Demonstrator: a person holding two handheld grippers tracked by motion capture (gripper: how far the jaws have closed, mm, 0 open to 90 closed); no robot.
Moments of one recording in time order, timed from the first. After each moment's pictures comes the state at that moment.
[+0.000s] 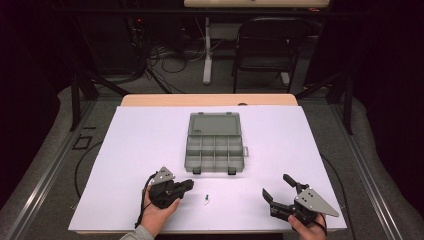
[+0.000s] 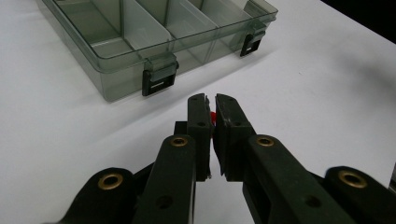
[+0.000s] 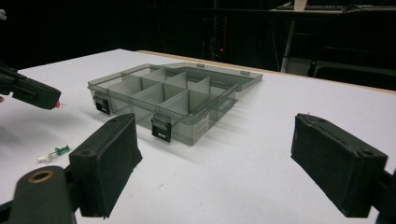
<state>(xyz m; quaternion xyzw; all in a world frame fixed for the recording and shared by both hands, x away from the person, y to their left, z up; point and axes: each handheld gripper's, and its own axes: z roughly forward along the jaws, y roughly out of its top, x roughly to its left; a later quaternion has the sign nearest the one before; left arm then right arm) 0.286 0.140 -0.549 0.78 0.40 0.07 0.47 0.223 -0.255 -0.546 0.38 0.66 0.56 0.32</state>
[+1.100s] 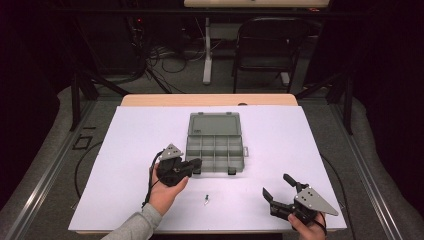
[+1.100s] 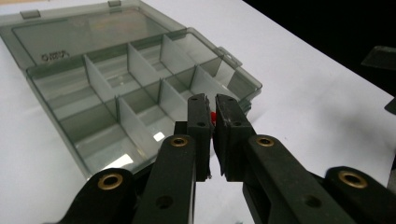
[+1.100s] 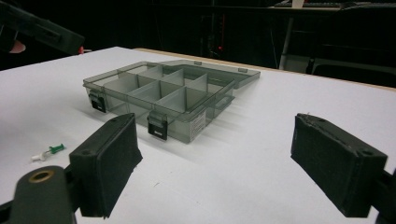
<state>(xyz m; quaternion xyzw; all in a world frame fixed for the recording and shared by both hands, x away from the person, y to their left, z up) 0.322 0.114 -0.495 0.78 0.39 0.08 0.49 0.226 -0.256 -0.548 0.39 0.66 0.56 0.32</state>
